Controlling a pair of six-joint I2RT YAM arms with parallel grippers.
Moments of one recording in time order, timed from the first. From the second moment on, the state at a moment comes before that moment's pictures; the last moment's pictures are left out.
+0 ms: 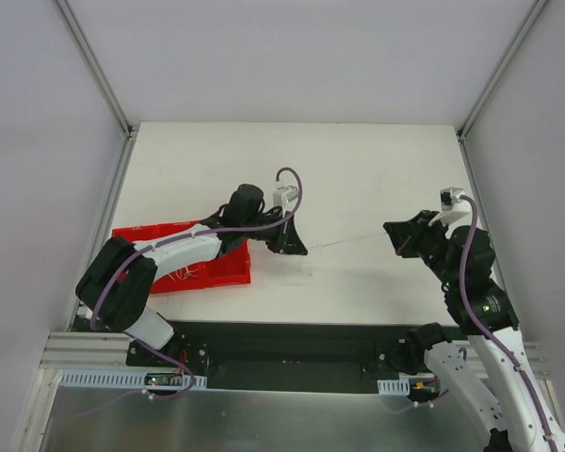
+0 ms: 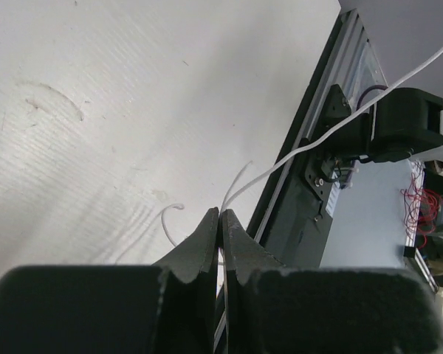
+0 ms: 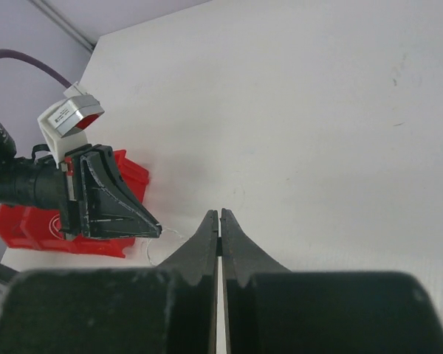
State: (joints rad) left arm -0.66 1.52 0.84 0.14 0.72 -0.51; right arm 0.33 0.52 0.77 -0.49 -0.11 0.47
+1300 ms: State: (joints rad) left arm -0.69 1.42 0.87 0.11 0.68 -0.41; right arm 0.33 0.63 0.86 -0.50 -0.28 0.45
